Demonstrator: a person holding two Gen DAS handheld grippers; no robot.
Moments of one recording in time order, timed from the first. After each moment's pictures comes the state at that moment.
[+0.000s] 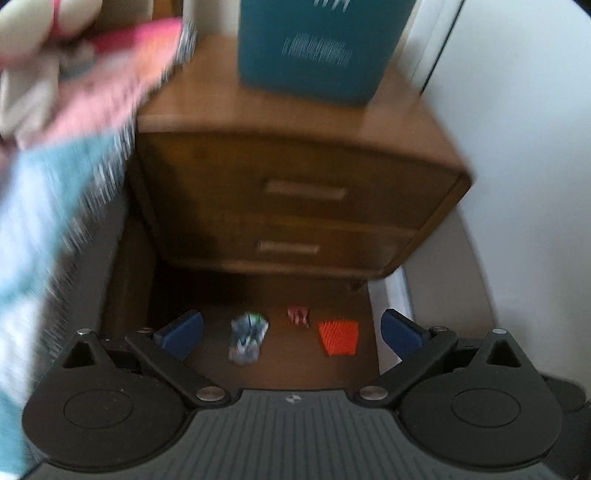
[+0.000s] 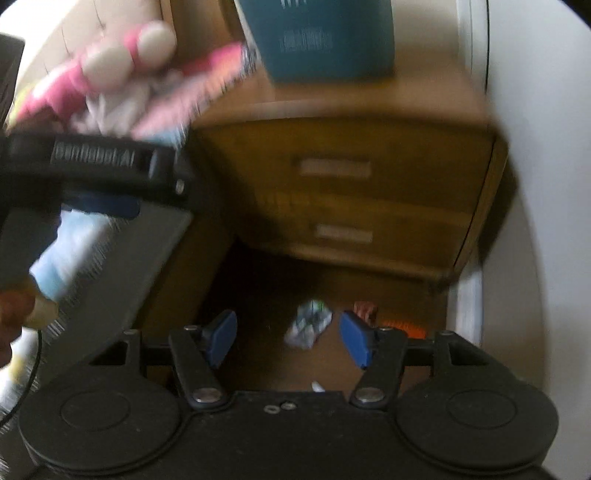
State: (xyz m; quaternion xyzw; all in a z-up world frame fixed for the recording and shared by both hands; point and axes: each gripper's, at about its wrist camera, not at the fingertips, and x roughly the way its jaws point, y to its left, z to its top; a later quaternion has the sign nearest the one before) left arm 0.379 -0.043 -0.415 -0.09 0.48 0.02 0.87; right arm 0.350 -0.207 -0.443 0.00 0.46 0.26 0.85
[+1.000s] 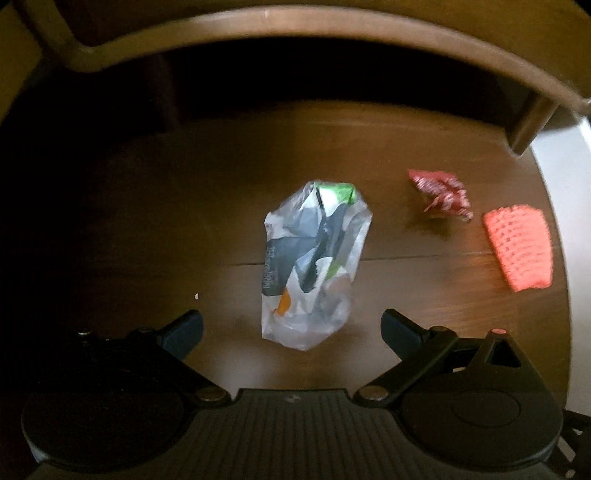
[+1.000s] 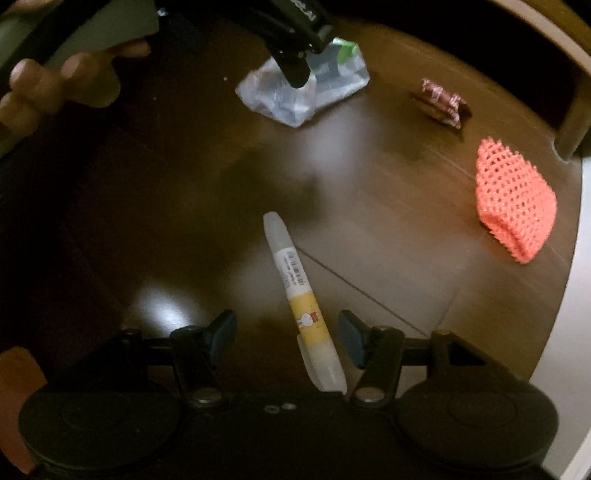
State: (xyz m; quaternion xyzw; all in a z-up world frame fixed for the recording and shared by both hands) left arm 0.477 -0.008 -0.822 -0.02 0.61 0.06 0.79; right arm 0.368 -0.161 -0.827 -0.18 0.60 0.32 0.71
